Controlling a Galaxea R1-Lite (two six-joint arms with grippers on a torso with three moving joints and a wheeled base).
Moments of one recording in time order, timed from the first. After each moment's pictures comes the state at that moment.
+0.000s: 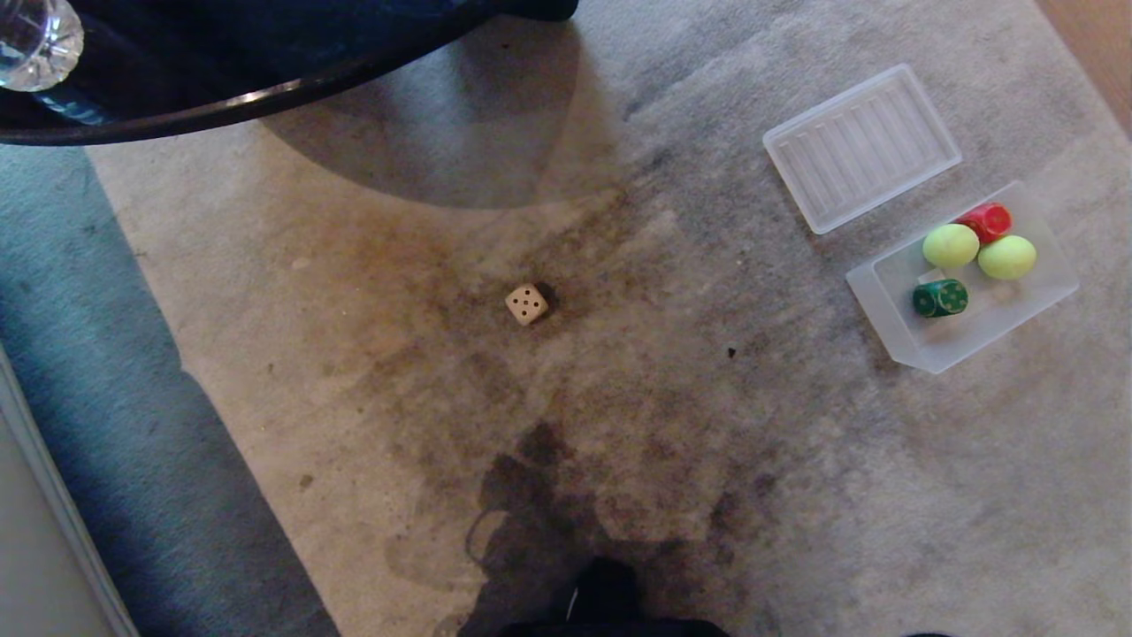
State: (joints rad) left arm 0.00 0.00 0.00 0.01 0.01 0.00; right arm 0.00 0.00 -0.10 0.25 0.03 -0.06
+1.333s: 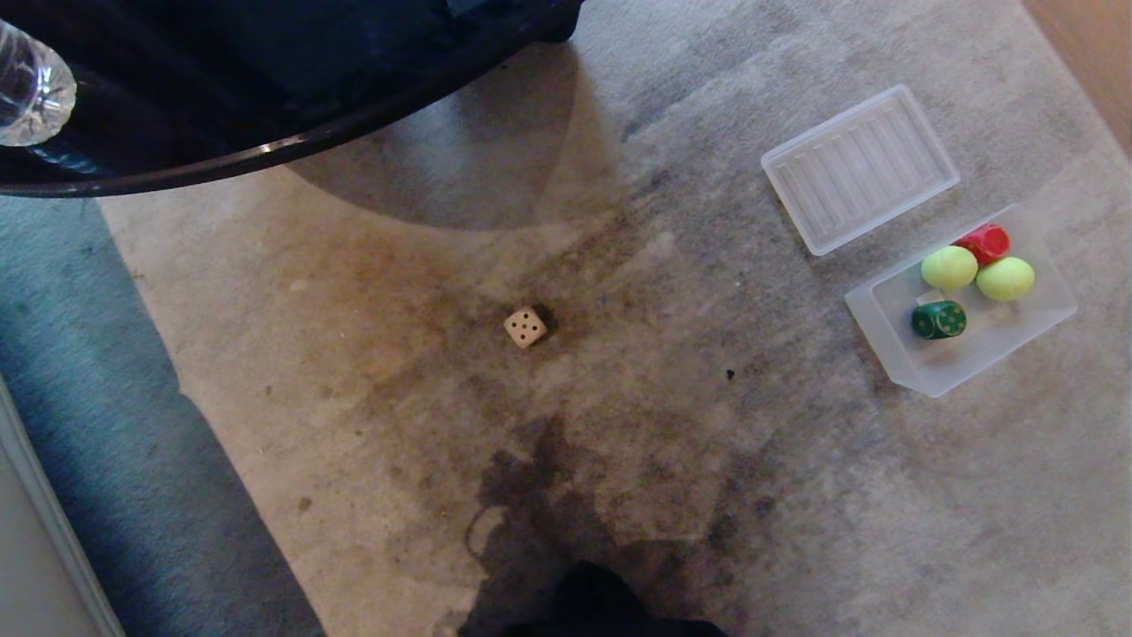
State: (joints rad) left arm 0.00 0.00 0.00 0.01 0.01 0.00; right arm 0.00 0.00 -0.10 0.25 0.03 -0.06
